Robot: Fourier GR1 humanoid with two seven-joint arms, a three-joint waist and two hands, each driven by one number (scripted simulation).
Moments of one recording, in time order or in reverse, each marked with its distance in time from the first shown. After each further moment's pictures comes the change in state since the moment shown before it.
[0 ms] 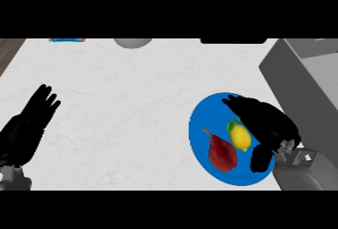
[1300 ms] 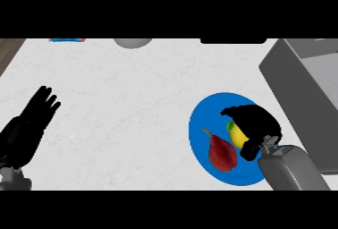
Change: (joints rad) left arm 0.003 -0.032 0.035 -0.006 -0.023 -0.048 0.004; right arm 0.012 0.079 -0.023 0.204 0.229 -0.066 -0.171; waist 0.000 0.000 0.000
